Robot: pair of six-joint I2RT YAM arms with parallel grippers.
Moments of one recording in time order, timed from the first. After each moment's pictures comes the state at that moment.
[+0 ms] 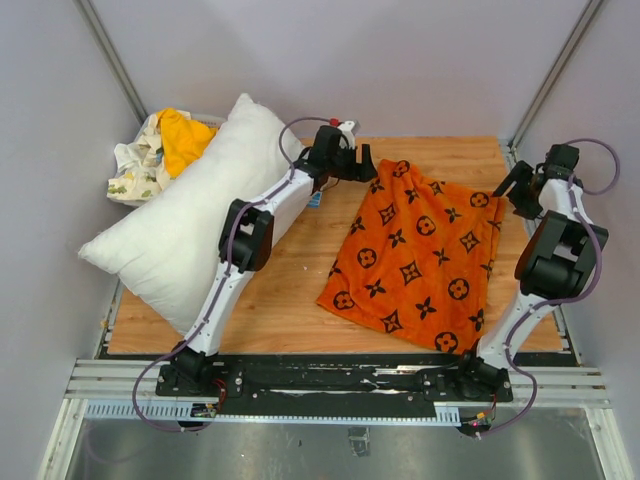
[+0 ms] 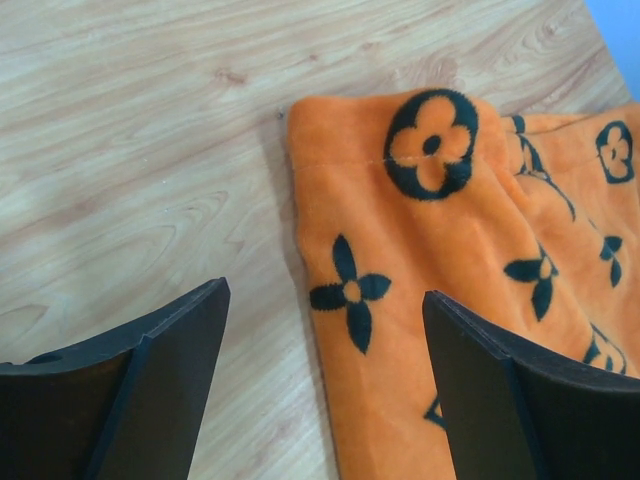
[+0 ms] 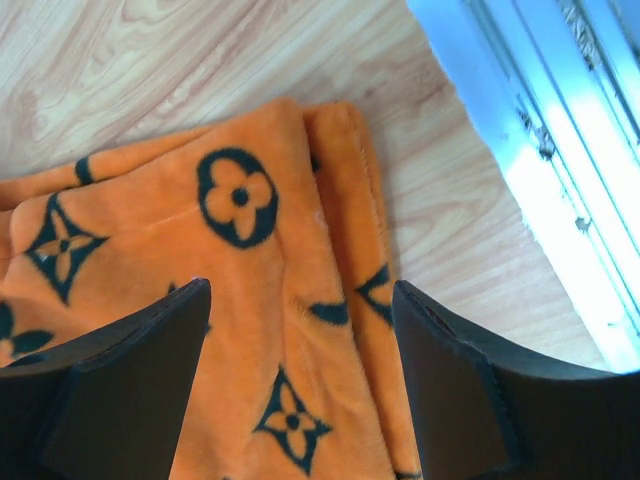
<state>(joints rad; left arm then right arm) -0.51 2.59 2.28 -0.13 0.30 -0.34 -0.44 1.93 1.51 -0.48 -0.24 0.31</state>
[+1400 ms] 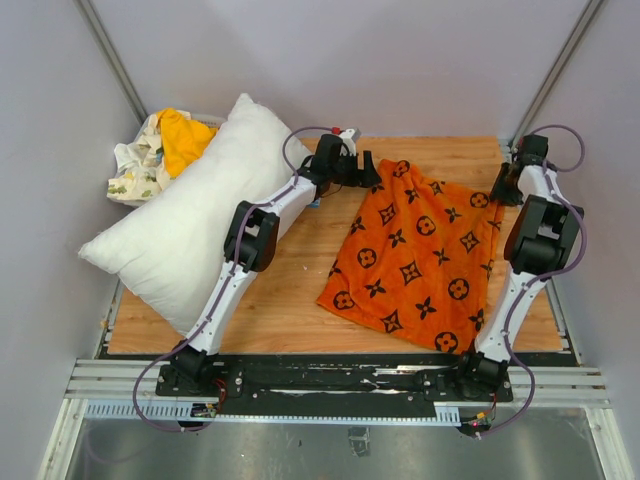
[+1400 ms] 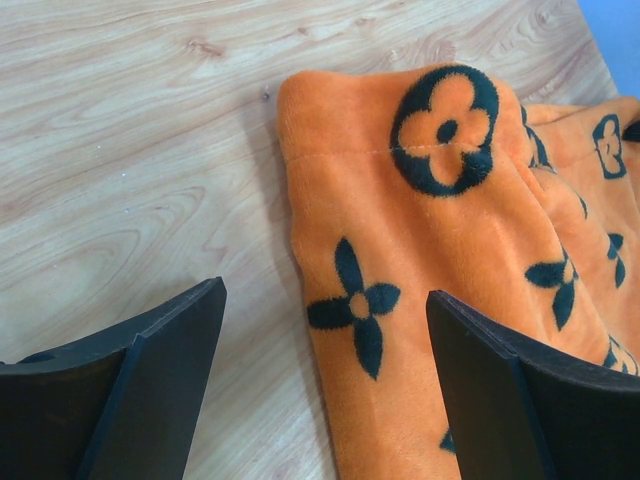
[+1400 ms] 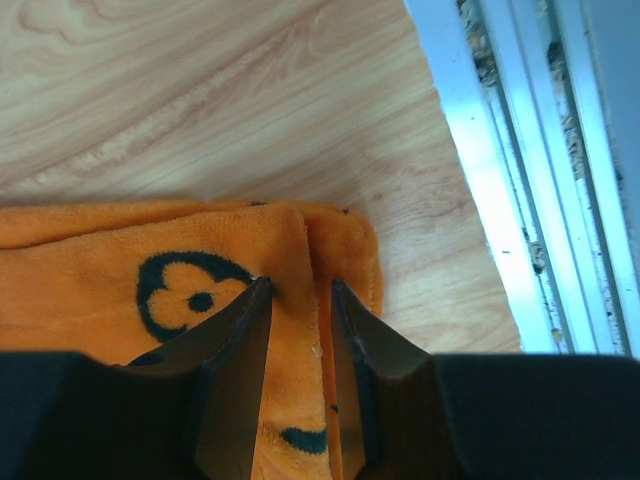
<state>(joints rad) -0.51 2.69 2.31 -0.03 0.37 -0.41 -0.34 2.21 1.80 -0.56 -0.02 0.11</state>
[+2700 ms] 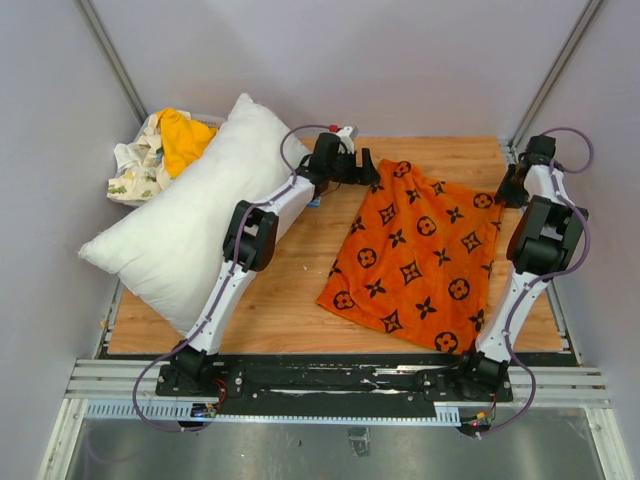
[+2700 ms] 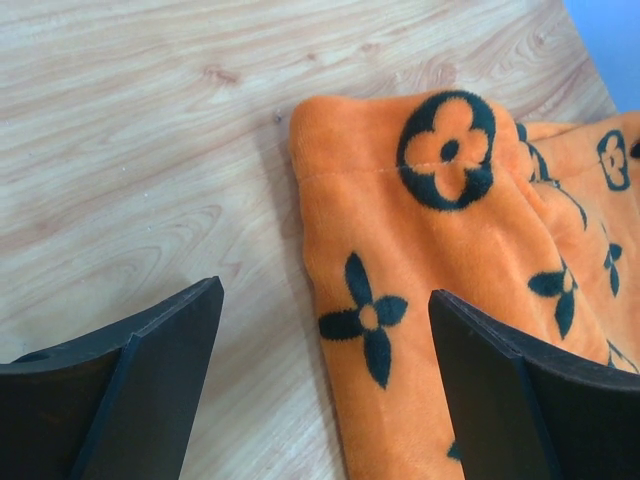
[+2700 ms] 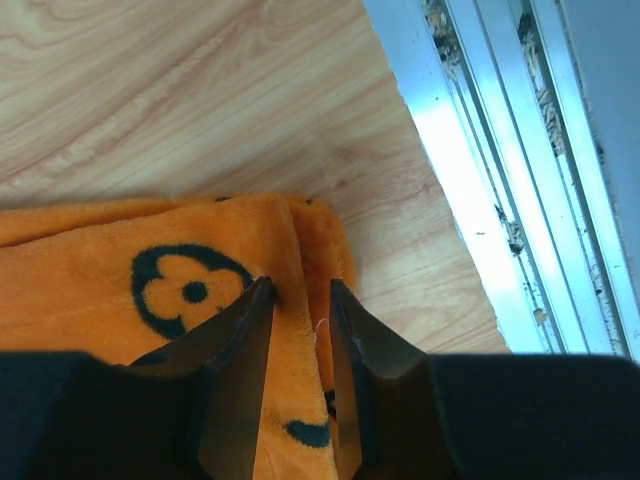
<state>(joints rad) -0.50 2.69 2.30 -0.01 0.36 -0.40 -0.37 2.22 1.83 -0.61 -0.03 0.14</state>
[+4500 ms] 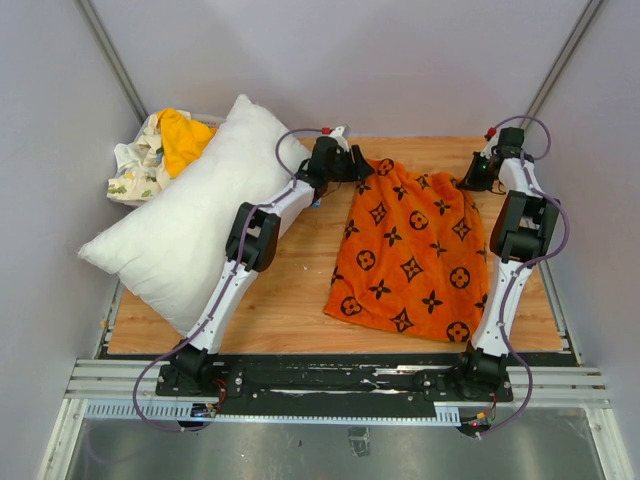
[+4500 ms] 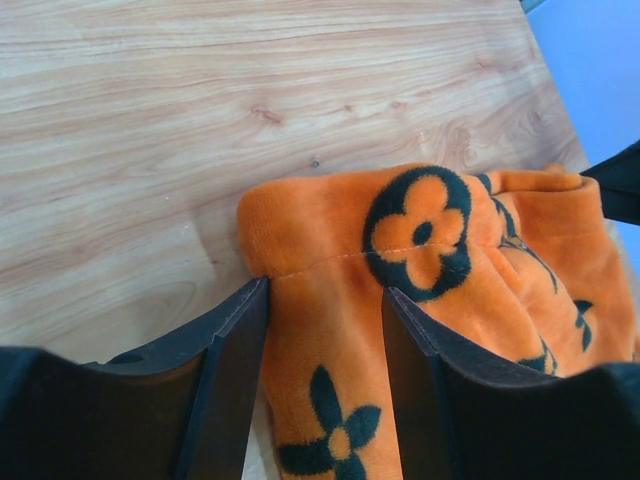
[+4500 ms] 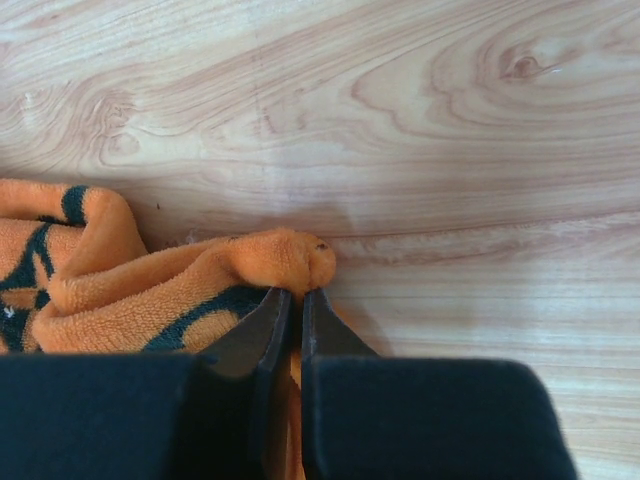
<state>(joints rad) -0.48 2.77 2.34 0.13 0.29 -0.55 -0.25 2.43 2.05 -0.58 -0.36 0.10</state>
